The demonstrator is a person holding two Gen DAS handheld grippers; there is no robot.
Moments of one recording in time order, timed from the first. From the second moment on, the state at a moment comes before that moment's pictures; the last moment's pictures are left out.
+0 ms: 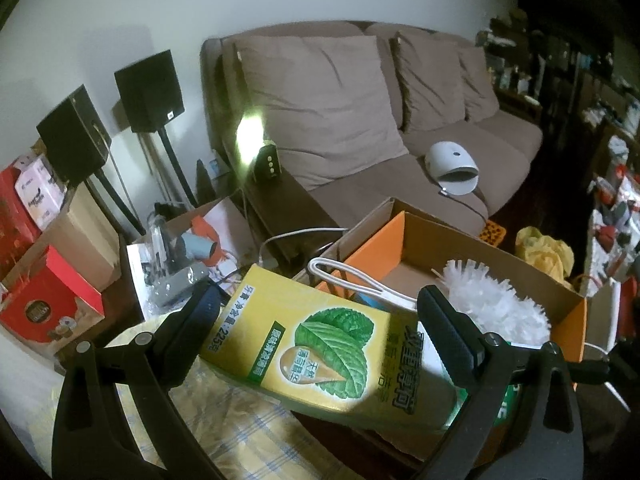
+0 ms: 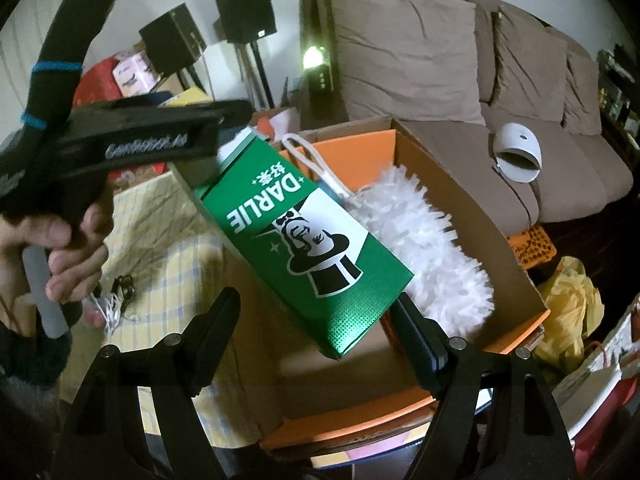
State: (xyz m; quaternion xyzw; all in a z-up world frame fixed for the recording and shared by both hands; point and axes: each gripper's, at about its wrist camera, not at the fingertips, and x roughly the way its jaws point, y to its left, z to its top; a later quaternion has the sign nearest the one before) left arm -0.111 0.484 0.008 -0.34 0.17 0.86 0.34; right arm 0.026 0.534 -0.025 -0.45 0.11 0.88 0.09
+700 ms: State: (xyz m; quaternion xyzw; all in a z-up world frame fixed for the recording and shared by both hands) left arm -0.122 0.501 -0.016 -0.36 0.18 0.86 0.32; right arm 0.020 0.524 -0.038 -0.48 0.10 0.87 0.08
